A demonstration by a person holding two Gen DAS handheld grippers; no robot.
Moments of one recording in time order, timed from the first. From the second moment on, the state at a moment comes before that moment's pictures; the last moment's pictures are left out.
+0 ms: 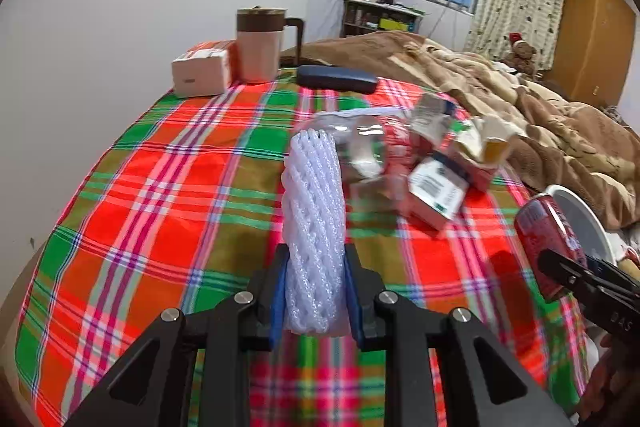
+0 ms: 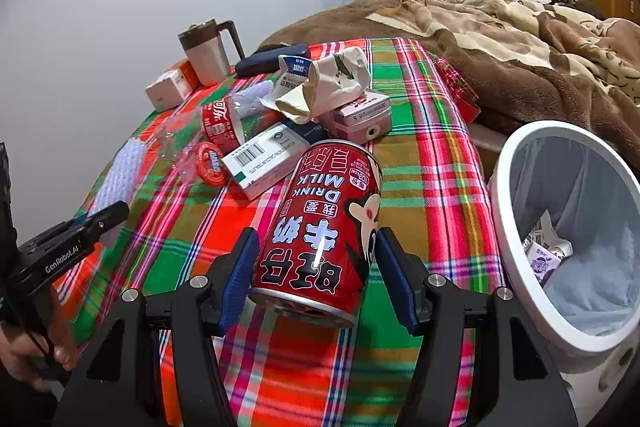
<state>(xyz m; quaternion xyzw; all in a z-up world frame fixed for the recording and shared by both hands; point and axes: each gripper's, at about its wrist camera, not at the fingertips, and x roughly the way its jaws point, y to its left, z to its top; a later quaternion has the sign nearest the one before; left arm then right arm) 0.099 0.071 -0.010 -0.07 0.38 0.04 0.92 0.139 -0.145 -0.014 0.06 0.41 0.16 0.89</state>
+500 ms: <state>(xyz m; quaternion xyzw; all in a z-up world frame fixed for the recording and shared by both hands) 0.092 0.017 -0.005 -0.05 0.38 -0.02 0.92 0.121 -0.170 -0.011 0.08 0.40 0.16 0.90</state>
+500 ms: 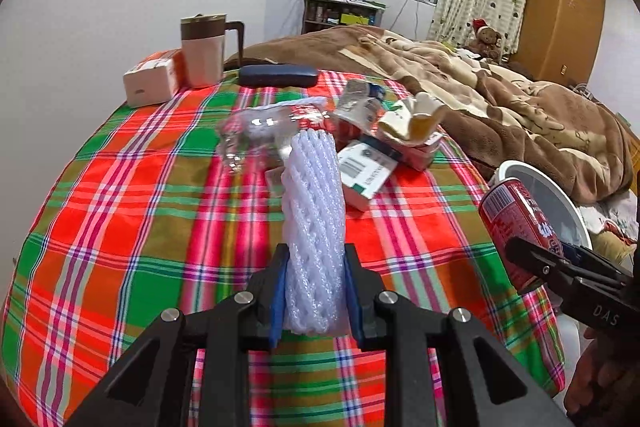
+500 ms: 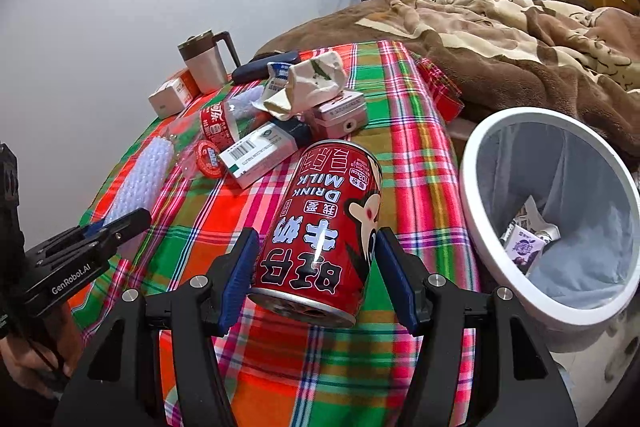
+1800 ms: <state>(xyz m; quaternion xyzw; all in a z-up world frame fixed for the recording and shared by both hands) 0.148 -0.162 0.003 0.04 0.37 -0.19 0.91 0.111 -0.295 -0.006 0.13 0.38 0.02 0.92</state>
